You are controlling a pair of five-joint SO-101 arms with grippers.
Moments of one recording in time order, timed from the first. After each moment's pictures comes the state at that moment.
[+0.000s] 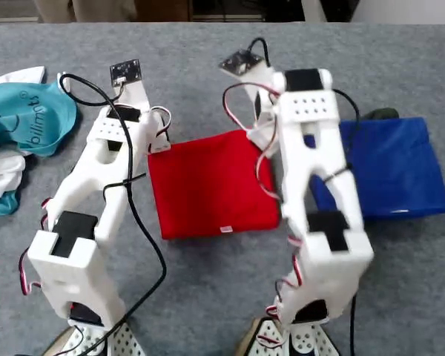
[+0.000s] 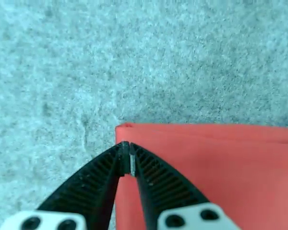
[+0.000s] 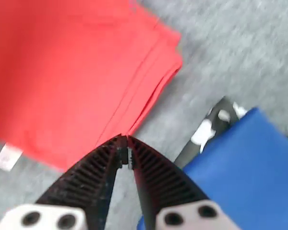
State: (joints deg) left arm 5.6 14.8 7.1 53.0 13.4; right arm -9.5 23.0 -22.5 91.8 26.2
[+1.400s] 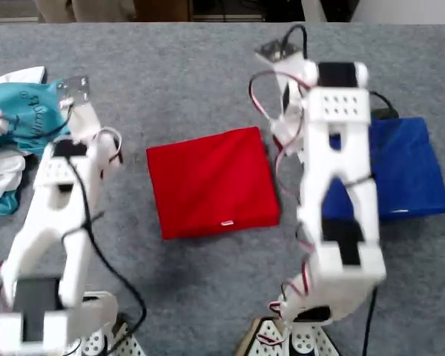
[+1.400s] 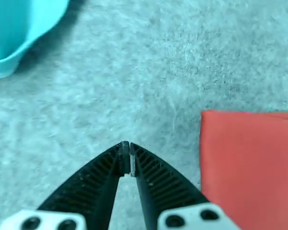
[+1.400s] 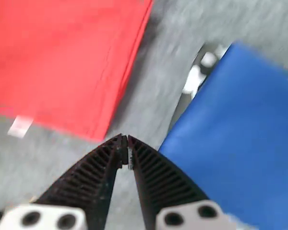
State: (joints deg) left arm -7.6 -14.9 39.2 42.0 1.7; right arm -3.0 8.4 -15.5 101.2 22.2
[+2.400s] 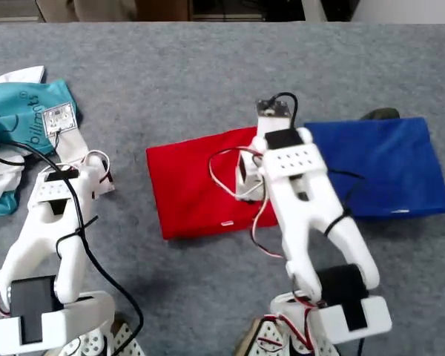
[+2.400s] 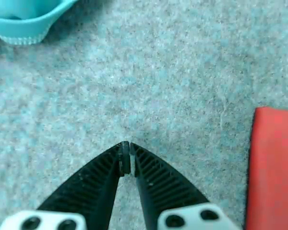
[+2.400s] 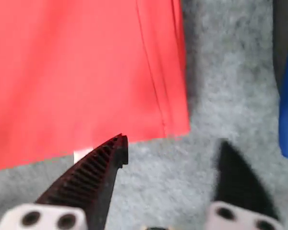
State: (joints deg) left arm -12.4 -12.5 50.0 29.6 1.5; right arm -16.4 -6.3 27.2 77.6 -23.8
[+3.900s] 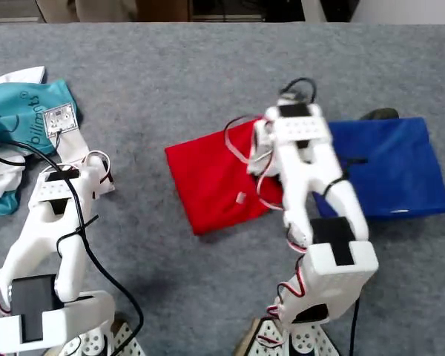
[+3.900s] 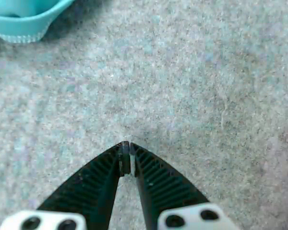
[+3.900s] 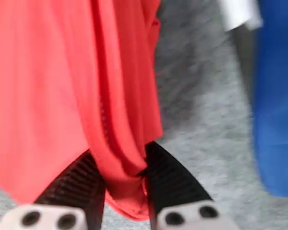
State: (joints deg) left arm -12.4 -12.2 50.0 29.6 1.4; right arm -7.0 12.8 6.5 81.4 -25.8
